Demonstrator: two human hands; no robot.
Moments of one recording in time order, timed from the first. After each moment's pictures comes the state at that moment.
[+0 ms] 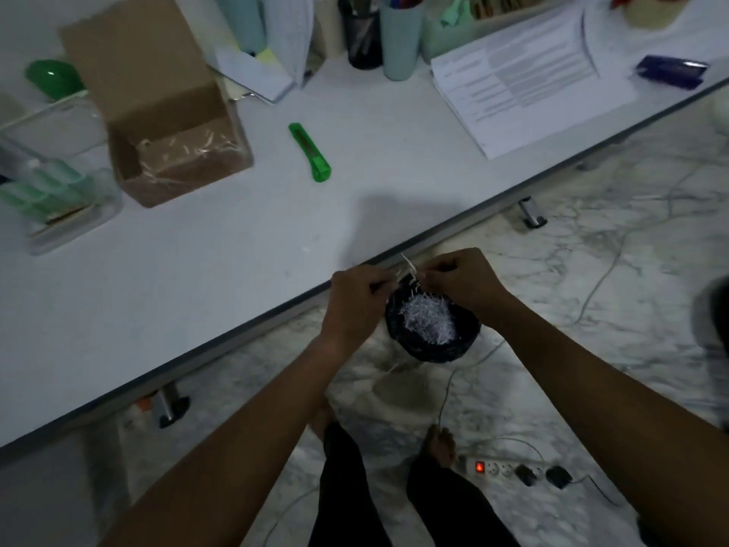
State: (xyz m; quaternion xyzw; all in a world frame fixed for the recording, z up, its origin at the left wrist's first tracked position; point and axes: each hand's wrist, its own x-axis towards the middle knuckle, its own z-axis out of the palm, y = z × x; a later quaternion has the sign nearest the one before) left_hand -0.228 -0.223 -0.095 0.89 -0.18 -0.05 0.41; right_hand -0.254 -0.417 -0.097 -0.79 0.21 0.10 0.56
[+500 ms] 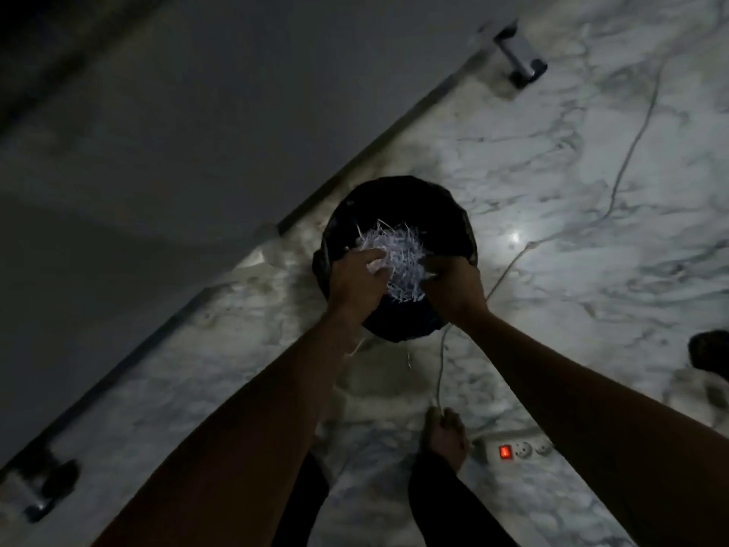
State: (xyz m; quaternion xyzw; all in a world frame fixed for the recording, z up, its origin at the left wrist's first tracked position) left_hand -0.206 -0.350 -0.516 0.87 -0.09 -0.35 0.33; right_hand -0.297 -0.493 -0.521 -0.82 0.37 0.14 0.41
